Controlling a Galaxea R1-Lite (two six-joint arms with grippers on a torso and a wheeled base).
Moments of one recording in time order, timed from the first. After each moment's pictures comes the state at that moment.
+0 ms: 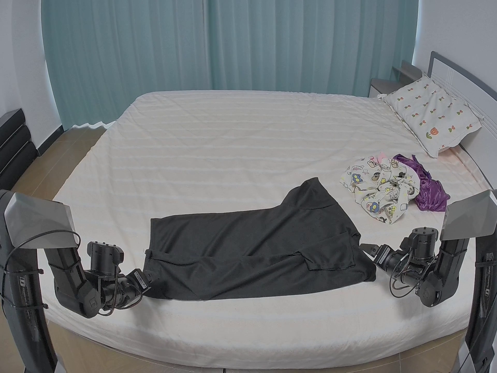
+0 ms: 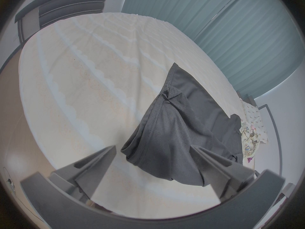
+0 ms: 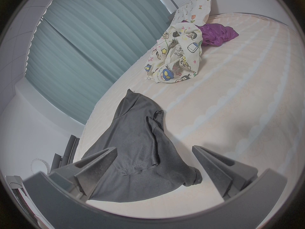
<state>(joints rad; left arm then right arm) -0.09 2.26 -0.42 -1.04 -0.05 -0.73 0.08 2.38 -0.45 -1.44 0.13 0.69</state>
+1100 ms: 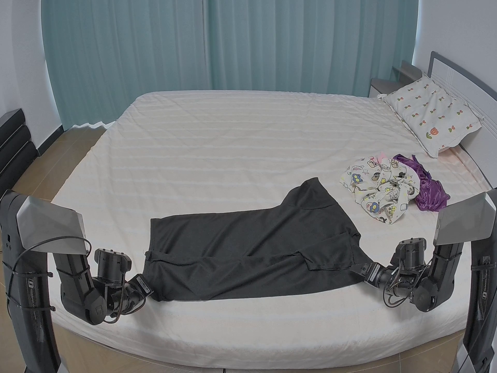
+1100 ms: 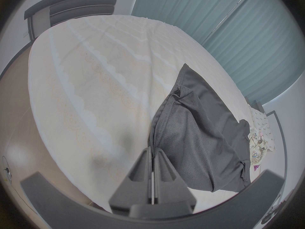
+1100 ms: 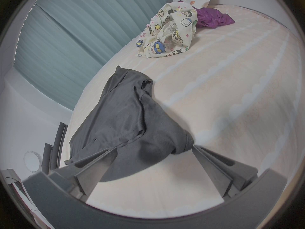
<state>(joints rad) -0.13 2.32 -0.39 -1.10 0.07 -0.81 0.14 2.39 -0.43 -1.27 0.09 0.67</state>
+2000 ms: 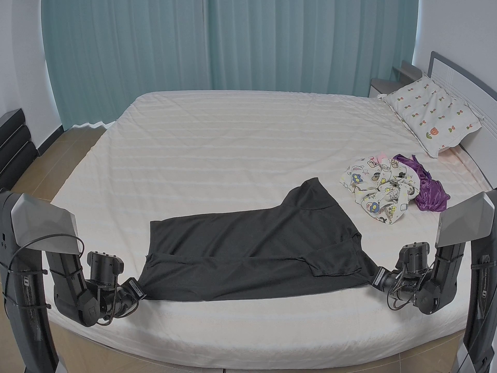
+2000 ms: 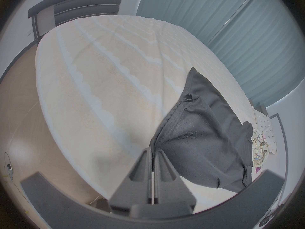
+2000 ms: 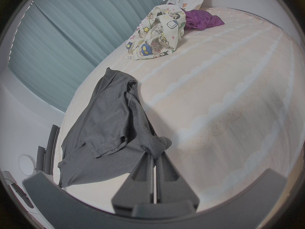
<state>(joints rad) -0.09 2.30 -0.34 -1.10 0.07 -0.81 0.11 2.40 -0.39 -1.29 0.03 0.66</state>
